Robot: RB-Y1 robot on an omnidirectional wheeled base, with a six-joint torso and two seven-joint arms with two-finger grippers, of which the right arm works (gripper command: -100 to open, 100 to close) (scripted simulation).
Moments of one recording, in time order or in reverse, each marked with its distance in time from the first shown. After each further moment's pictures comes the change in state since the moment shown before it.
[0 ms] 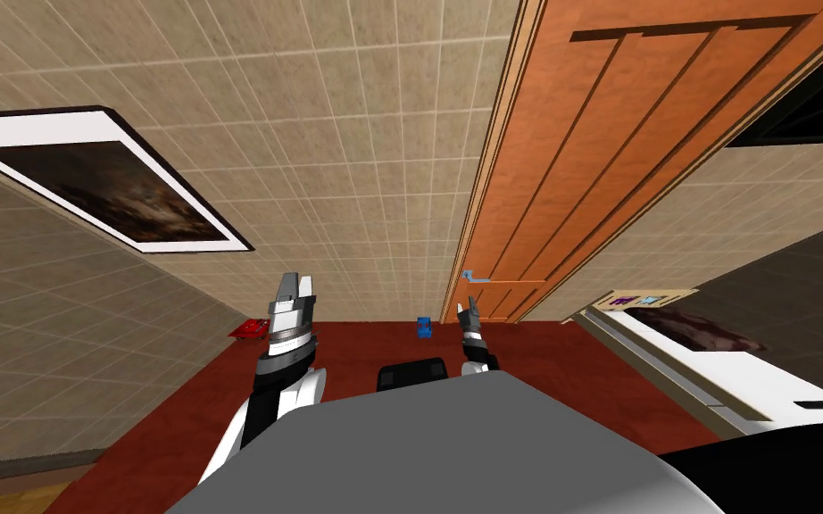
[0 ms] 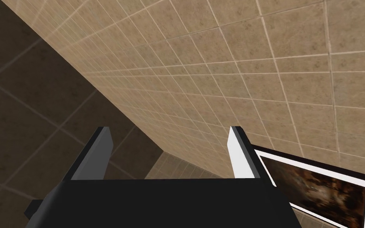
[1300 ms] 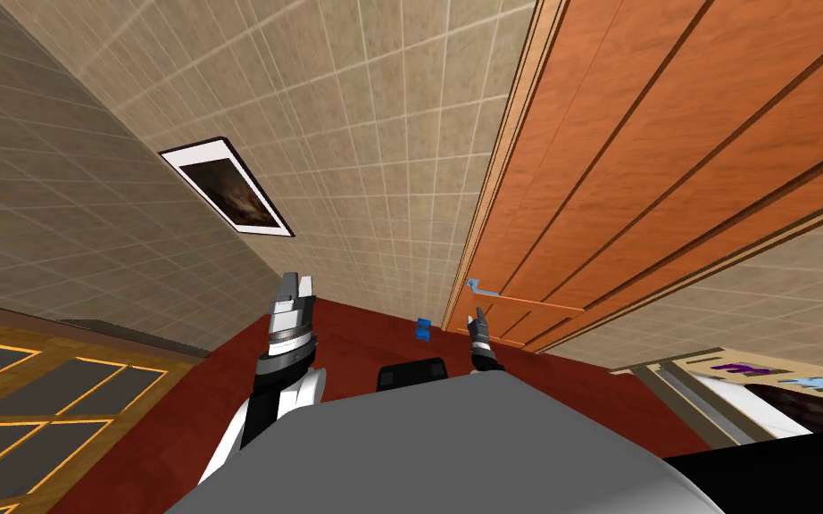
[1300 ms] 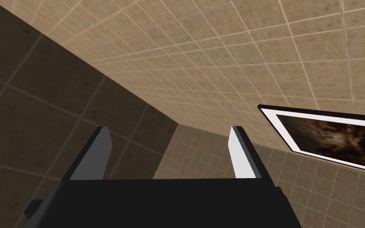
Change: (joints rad) arm -0.056 -0.071 0.113 0.226 -0.228 -0.123 0.090
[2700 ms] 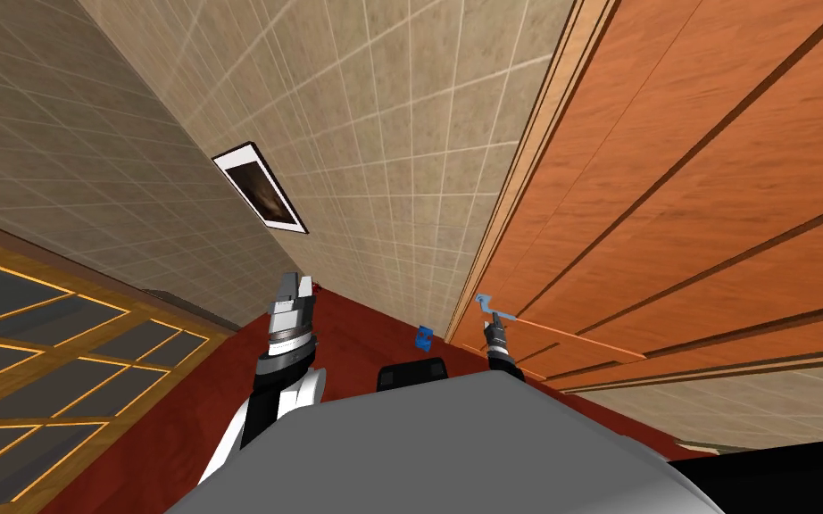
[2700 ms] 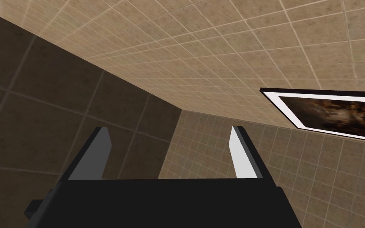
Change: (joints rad) arm -0.045 -0.075 -0.008 0.217 -0.071 -0.029 -0.095
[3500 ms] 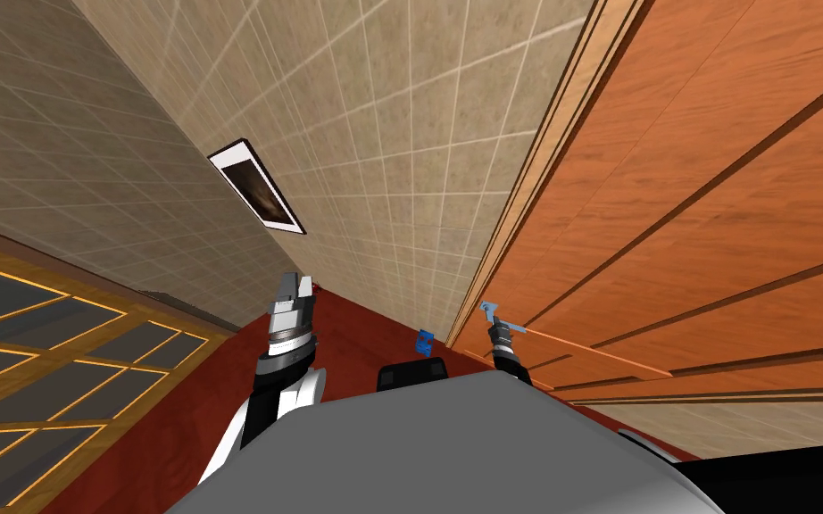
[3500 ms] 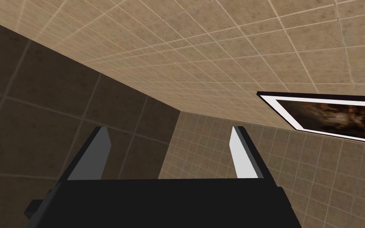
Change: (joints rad) arm -0.020 -0.017 -0.028 0.070 0.019 0.017 -0.076
